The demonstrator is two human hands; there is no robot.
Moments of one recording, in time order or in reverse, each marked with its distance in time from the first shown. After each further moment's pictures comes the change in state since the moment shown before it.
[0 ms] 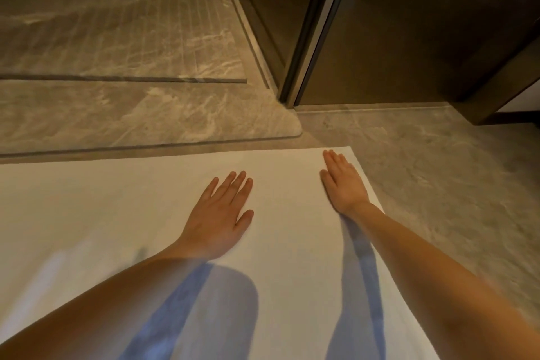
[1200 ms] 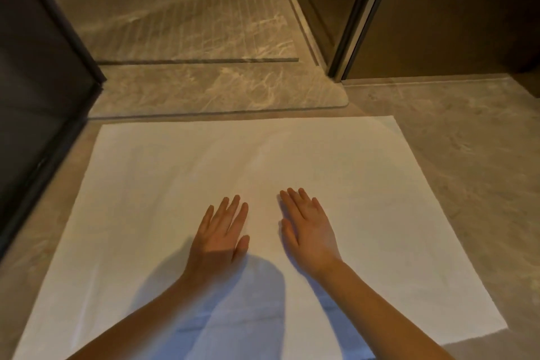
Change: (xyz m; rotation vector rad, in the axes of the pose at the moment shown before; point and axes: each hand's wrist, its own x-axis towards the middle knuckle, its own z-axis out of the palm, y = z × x) left_hand -0.220 0.002 -0.047 -0.108 0.047 -0.163; right_hand -0.221 -0.195 0.034 0.147 -0.029 -0.313
